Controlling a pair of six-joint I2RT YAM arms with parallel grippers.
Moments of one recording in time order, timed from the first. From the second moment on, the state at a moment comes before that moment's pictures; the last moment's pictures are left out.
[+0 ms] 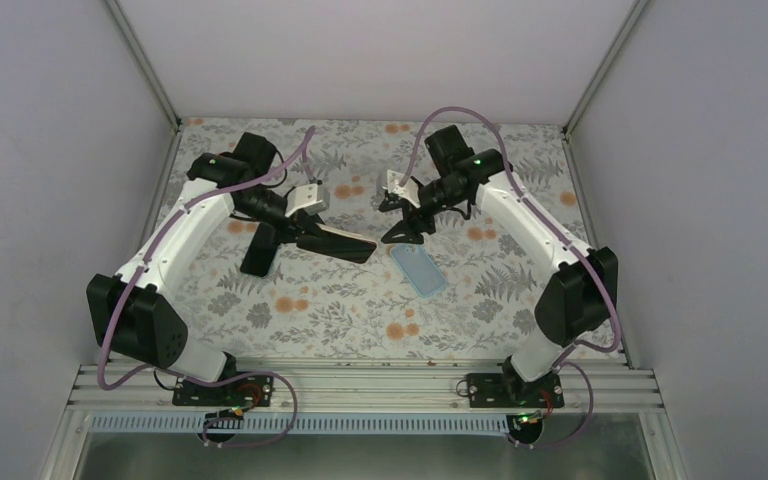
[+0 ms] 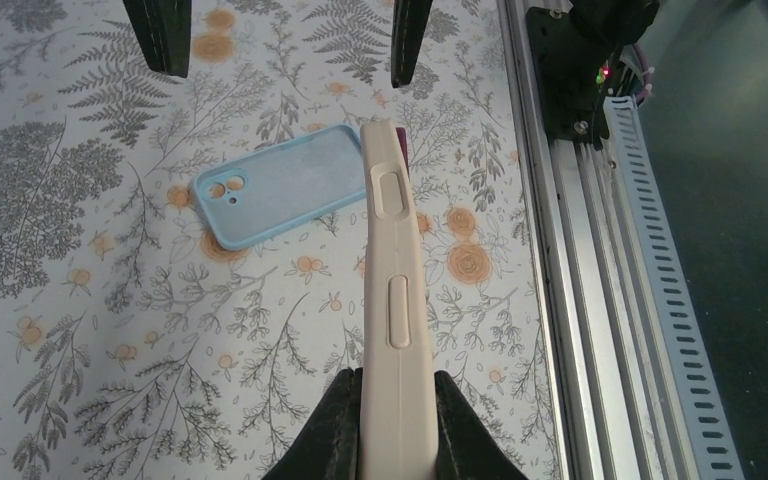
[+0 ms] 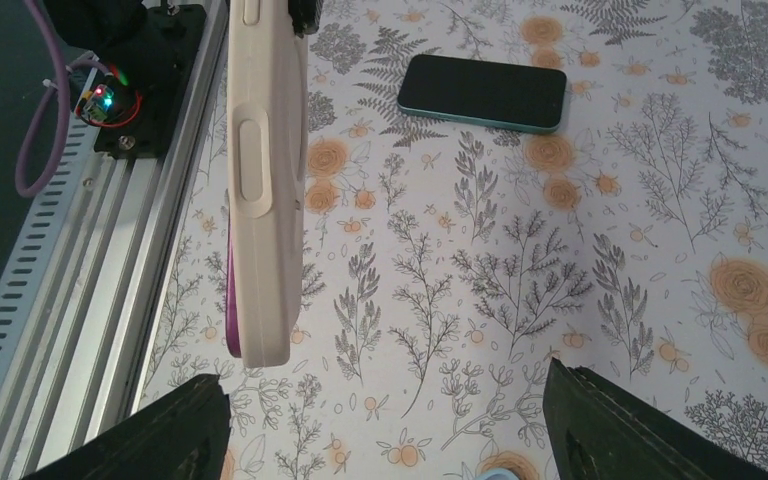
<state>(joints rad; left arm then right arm) -0.30 1.48 1.41 -1.24 0.89 1.01 0.49 1.66 1.54 -1.02 -0.79 -0.92</state>
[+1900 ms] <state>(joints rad) -0.31 1.48 1.41 -1.21 0.86 1.01 0.50 1.71 1.52 -0.95 -0.78 -0.82</state>
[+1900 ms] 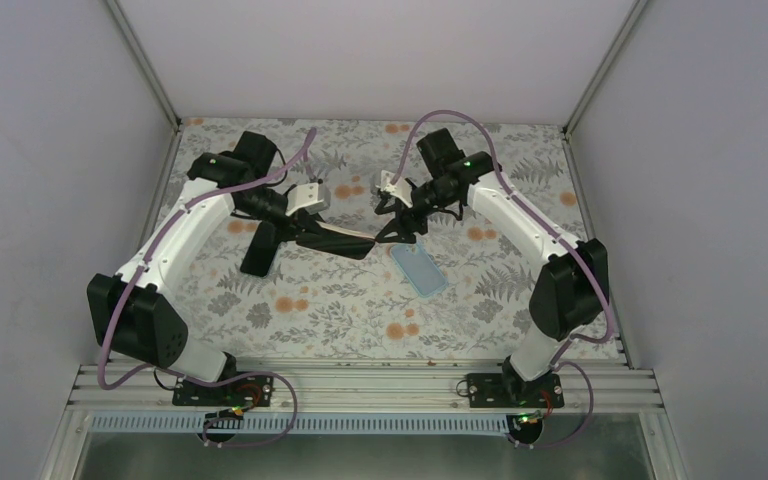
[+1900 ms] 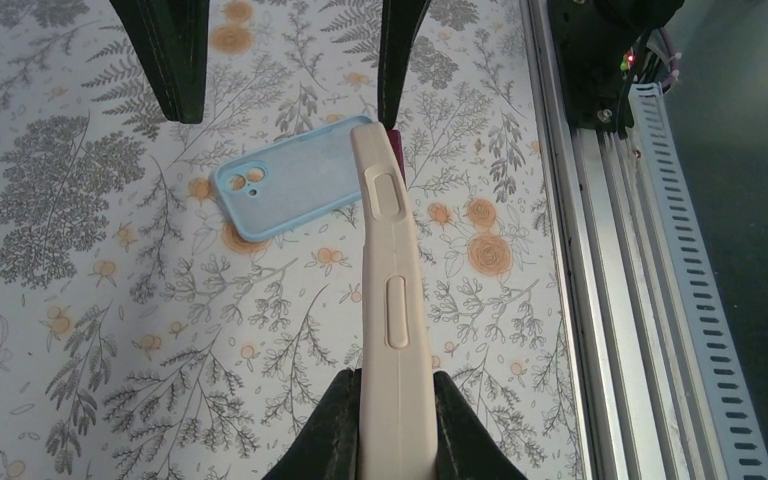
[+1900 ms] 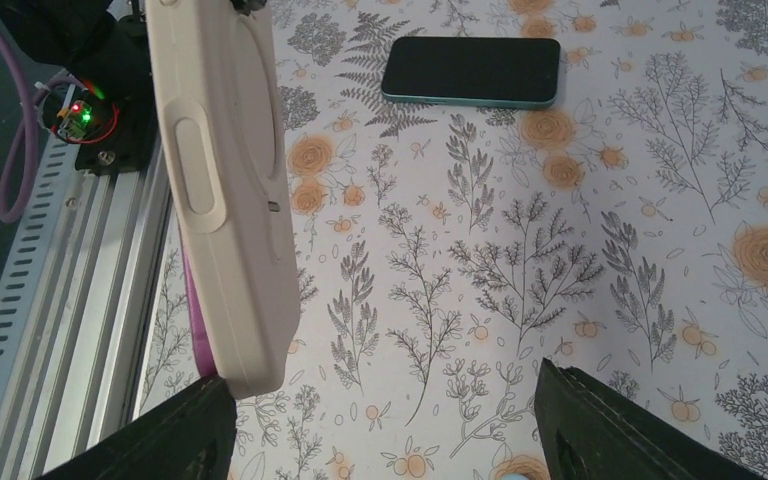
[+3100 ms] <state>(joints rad) -0.41 1.43 1.41 -1.22 0.67 0.78 0.65 1.97 1.77 -1.18 -0.93 -0.94</state>
